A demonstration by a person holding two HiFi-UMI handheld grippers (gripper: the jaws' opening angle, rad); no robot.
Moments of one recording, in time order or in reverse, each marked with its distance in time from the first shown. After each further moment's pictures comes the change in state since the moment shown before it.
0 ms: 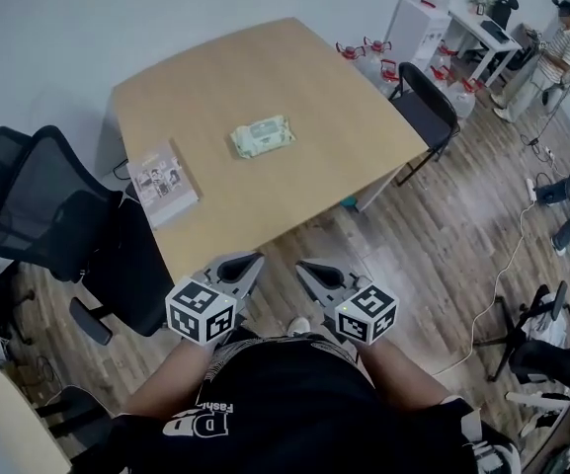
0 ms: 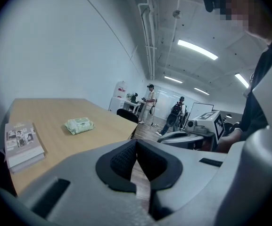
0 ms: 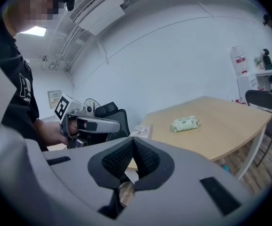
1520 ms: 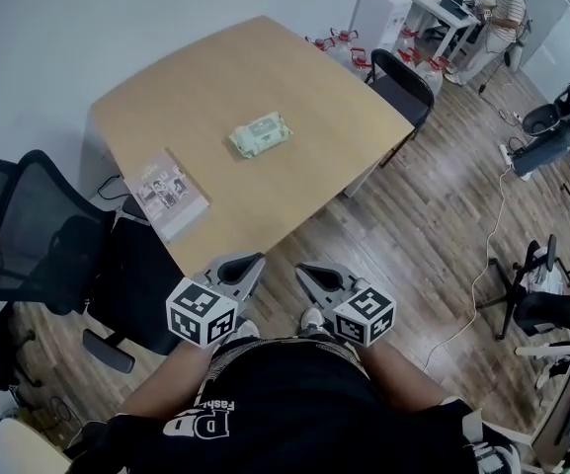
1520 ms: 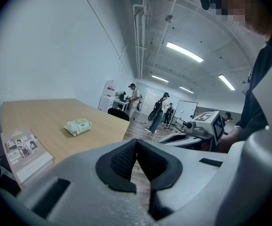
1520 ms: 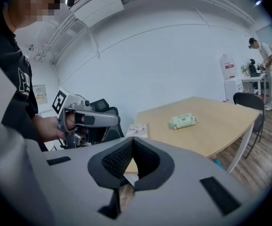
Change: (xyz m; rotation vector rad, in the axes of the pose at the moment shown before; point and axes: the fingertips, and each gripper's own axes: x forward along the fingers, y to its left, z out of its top) left arm -0.066 0.044 0.002 0.063 0.028 -0.171; right arm 0.057 0.063 -0.007 0.022 0.007 -0.191
